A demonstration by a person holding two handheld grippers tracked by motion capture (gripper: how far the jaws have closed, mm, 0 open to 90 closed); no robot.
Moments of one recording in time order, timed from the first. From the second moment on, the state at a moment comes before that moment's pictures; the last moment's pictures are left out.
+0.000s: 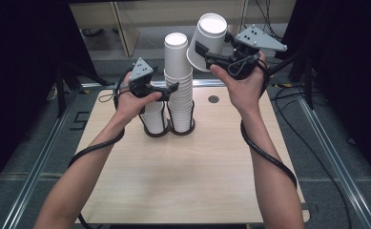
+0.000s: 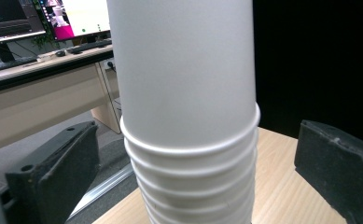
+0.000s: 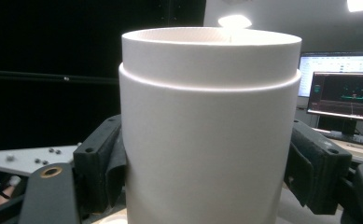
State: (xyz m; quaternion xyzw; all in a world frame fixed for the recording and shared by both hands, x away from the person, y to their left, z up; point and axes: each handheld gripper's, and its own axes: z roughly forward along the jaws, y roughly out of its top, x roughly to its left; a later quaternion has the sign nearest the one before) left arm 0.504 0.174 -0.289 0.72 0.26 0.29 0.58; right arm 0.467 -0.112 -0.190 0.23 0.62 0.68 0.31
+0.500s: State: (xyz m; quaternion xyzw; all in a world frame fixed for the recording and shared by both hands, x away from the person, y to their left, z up) left arm 0.474 0.189 -0.288 0.72 0.24 0.29 0.58; right arm 0.458 -0.120 -0.207 0.24 0.63 0.67 0.31
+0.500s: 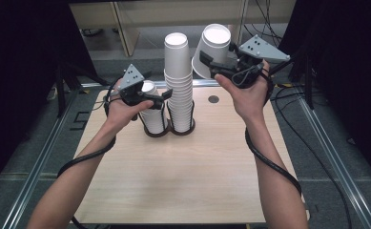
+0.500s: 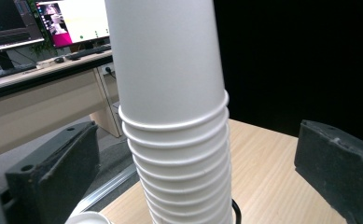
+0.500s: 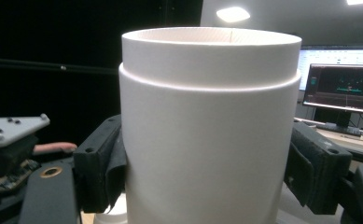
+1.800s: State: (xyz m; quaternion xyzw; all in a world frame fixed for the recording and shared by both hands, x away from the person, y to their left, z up) left arm 0.397 0.188 -0.365 0.75 0.22 0.24 0.57; right arm 0.414 -0.110 -0.328 0.26 0.69 0.64 0.23
